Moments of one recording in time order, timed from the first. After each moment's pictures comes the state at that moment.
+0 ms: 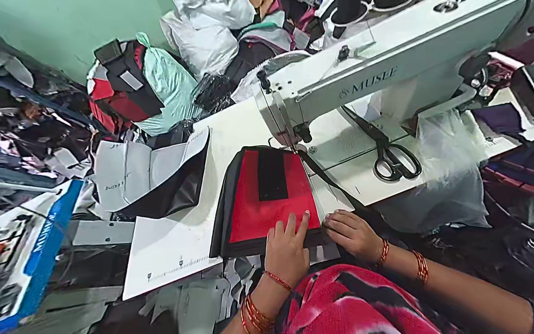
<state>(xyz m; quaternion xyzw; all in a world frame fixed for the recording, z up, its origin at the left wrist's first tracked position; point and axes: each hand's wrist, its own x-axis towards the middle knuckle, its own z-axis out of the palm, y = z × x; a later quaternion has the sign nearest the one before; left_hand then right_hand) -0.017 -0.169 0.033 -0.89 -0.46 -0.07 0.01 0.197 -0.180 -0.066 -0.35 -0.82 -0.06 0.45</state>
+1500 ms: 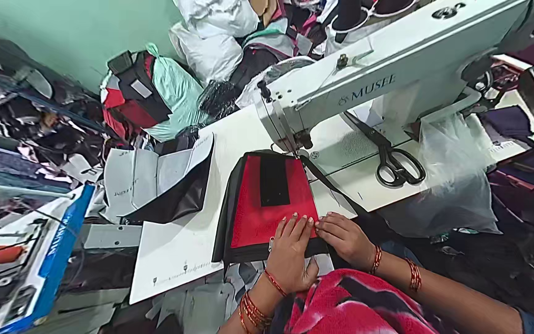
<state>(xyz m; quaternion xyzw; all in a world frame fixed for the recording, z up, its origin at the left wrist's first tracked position) -0.033 -0.154 0.016 -0.93 -0.35 -0.11 -0.06 0.173 -0.168 -0.067 -0.37 -0.79 -0.03 0.49</state>
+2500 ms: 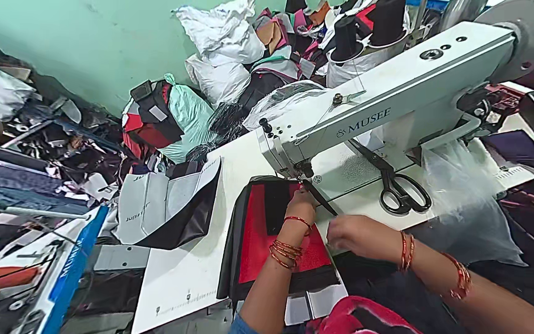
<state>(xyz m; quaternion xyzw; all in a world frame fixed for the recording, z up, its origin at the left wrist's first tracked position) 0.077 -0.015 0.073 -0.72 -0.62 0.15 -0.27 0.232 -0.106 0.051 -0.38 -0.84 0.34 0.19</state>
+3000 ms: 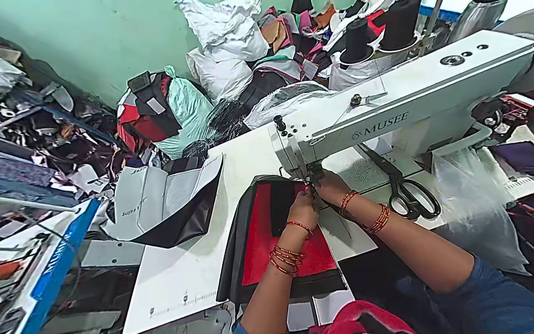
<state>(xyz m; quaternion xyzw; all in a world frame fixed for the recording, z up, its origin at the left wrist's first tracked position) 0.057 -0.013 0.067 -0.74 -0.59 0.05 -0.32 0.183 0.016 0.051 -0.65 -0.66 0.35 0.13</state>
